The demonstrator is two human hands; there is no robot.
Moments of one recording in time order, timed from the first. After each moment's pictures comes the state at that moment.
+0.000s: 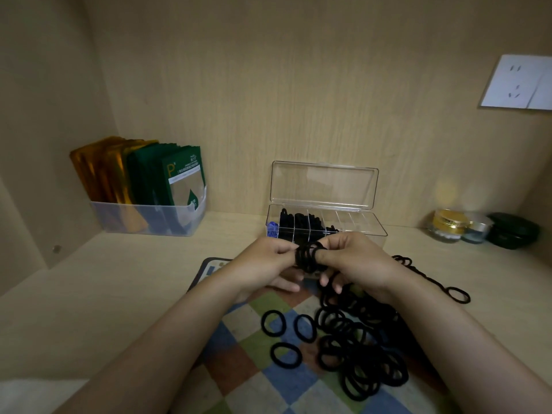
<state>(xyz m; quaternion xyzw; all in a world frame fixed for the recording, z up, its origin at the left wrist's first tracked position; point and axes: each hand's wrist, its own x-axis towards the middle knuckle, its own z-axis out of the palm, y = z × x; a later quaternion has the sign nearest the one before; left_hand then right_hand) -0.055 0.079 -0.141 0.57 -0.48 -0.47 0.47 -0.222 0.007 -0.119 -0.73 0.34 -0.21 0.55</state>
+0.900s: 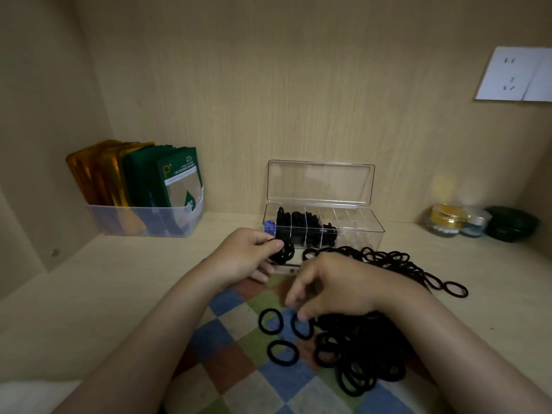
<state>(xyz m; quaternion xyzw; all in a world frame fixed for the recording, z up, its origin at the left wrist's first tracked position) -0.029 0.074 -0.146 0.64 -0.50 -0.36 0.46 -0.223 0.018 -0.122 -0.94 0.22 -0.01 0.27</state>
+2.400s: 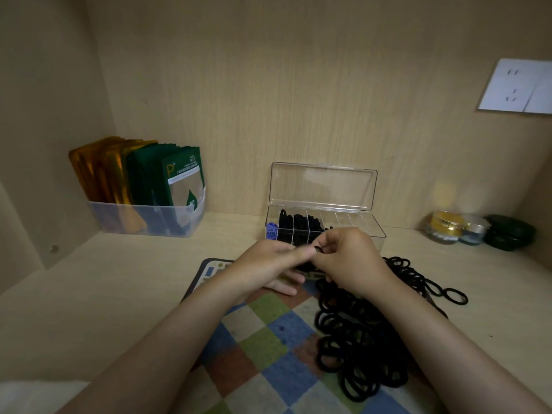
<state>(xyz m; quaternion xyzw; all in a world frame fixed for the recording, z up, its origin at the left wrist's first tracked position) -0.052 0.076 -0.147 0.56 -0.48 -0.48 0.47 -0.214 0.002 -0.129 -0.82 0.39 -0.30 0.28</state>
